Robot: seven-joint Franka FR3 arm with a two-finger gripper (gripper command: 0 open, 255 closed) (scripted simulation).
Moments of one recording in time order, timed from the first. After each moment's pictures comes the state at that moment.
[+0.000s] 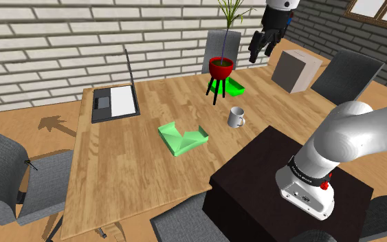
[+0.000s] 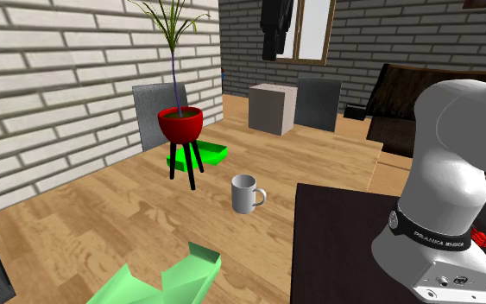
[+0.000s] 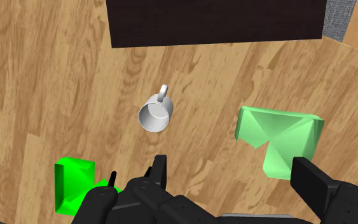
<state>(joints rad) 0.00 -0.78 -0.01 -2.40 -0.06 1.70 0.05</state>
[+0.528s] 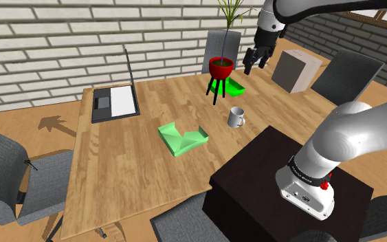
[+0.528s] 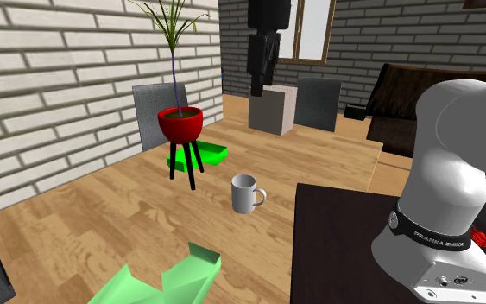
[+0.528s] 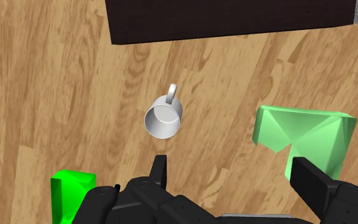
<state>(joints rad) -0.03 -0.68 -0.07 -2.50 -0.09 1.88 0.02</state>
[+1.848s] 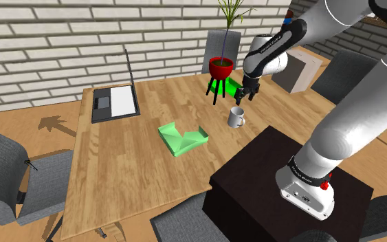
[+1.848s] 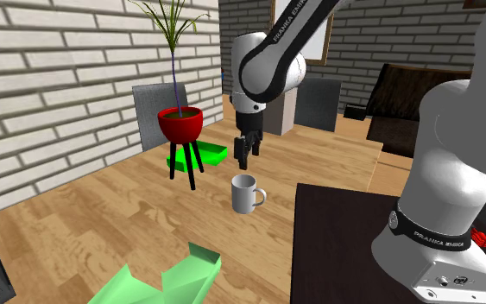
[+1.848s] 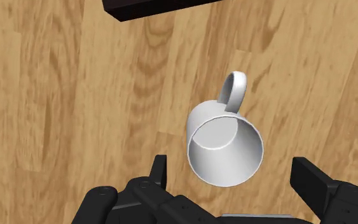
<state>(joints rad) -0.10 -0.06 -0.27 -2.60 -0.04 2.52 -0.14</state>
